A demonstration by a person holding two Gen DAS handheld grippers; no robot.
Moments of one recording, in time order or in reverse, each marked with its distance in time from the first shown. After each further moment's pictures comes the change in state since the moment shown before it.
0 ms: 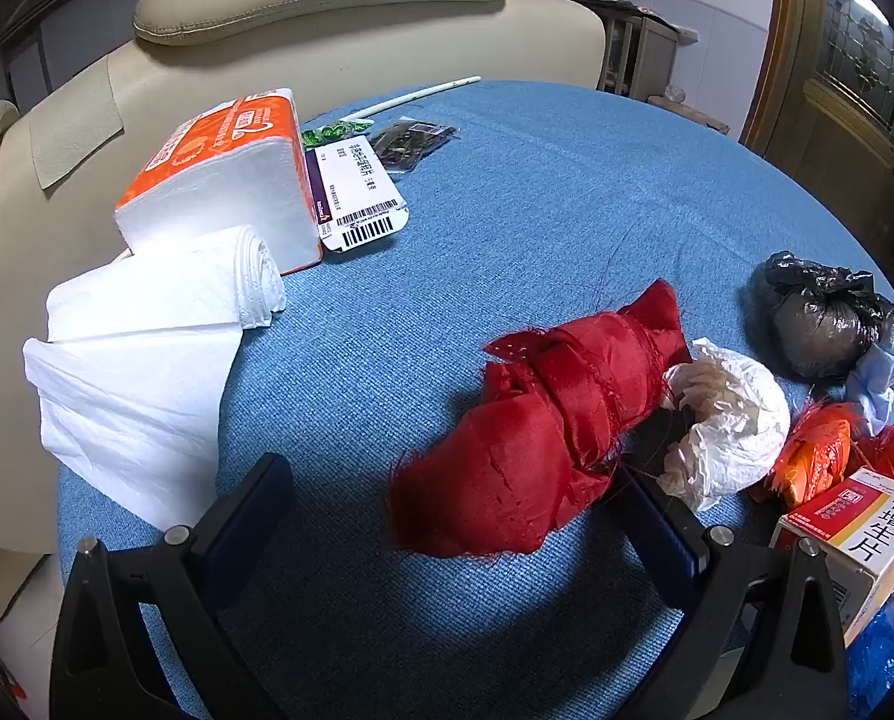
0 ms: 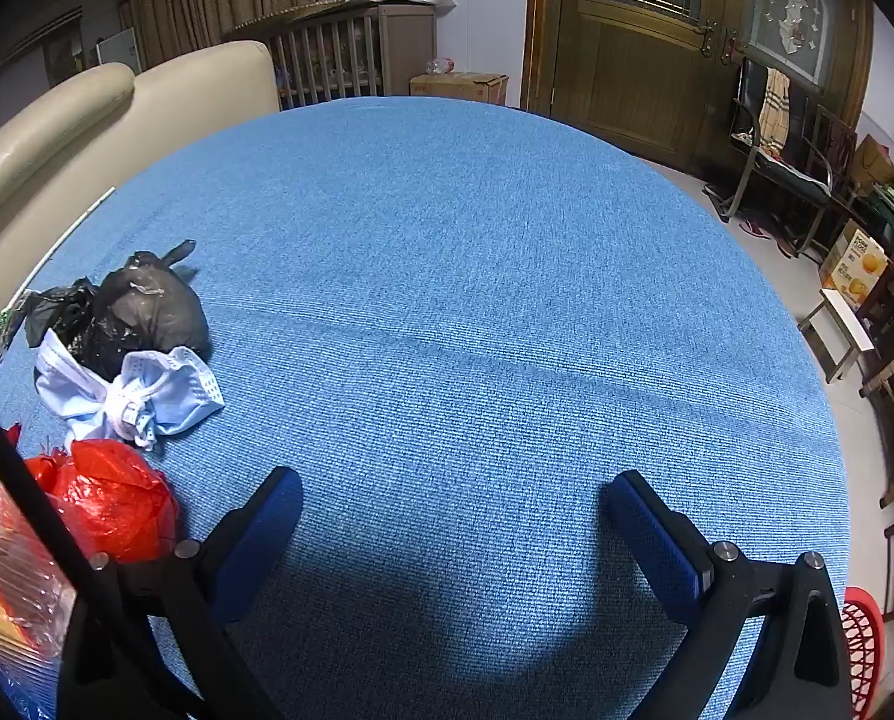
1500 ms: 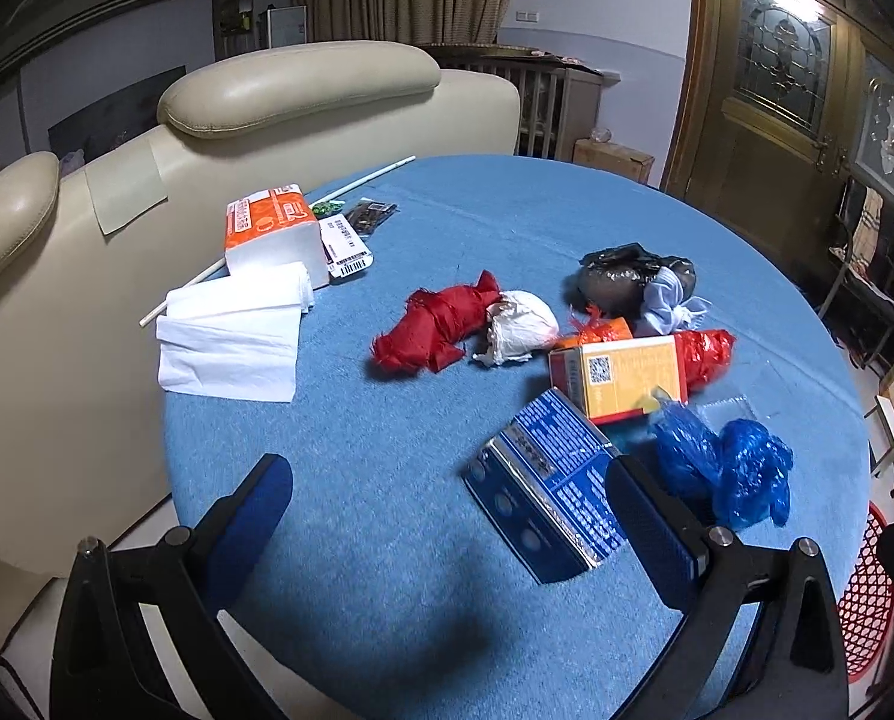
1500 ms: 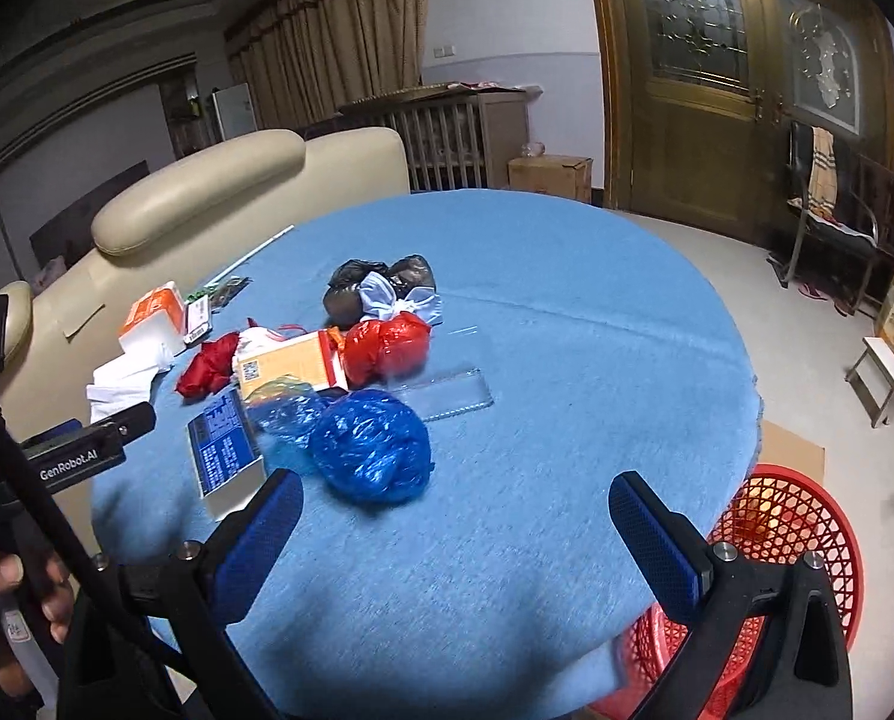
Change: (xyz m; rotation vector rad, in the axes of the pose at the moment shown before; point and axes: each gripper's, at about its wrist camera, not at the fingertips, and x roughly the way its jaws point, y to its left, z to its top) left arm -0.162 -0.004 -0.080 0.081 -0.144 -0.109; right arm -0.218 -0.007 -0.132 -0.076 -0.210 0.241
